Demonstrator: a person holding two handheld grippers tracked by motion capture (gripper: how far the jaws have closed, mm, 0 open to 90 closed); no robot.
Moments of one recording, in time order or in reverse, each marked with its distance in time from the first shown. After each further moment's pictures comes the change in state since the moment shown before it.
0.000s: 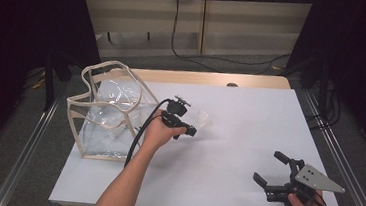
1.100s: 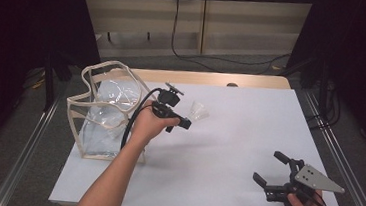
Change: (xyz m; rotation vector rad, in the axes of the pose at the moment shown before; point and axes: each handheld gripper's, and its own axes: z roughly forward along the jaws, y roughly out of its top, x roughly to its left) left arm -0.014 0.015 -0.058 -0.001 -0.003 -0.035; right arm 0.000 0.000 0.000 0.001 -0.003 0.000
